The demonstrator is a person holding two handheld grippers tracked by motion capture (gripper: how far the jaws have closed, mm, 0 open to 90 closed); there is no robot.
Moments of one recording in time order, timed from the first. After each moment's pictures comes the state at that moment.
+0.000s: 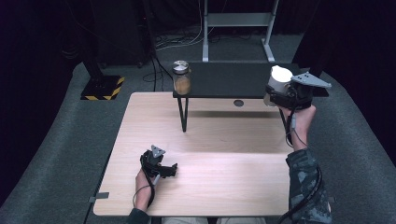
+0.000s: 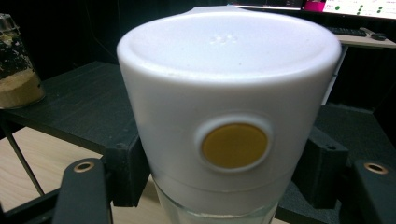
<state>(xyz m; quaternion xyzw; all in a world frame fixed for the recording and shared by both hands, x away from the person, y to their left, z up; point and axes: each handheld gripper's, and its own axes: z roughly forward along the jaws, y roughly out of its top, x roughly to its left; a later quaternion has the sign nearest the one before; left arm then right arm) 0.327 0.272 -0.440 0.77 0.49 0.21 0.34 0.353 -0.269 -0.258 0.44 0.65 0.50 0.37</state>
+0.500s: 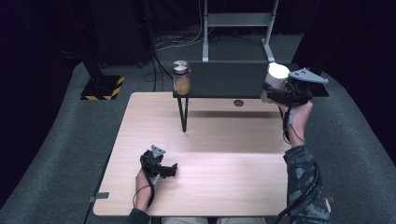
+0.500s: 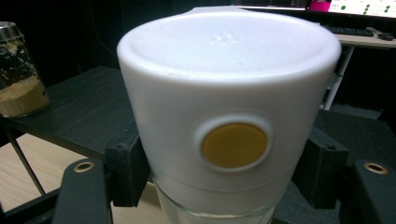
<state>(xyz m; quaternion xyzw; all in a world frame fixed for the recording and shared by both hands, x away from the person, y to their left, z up) 0.327 0.272 -0.440 0.77 0.49 0.21 0.34 0.363 -0.265 -0.253 0.44 0.65 0.51 0.36</state>
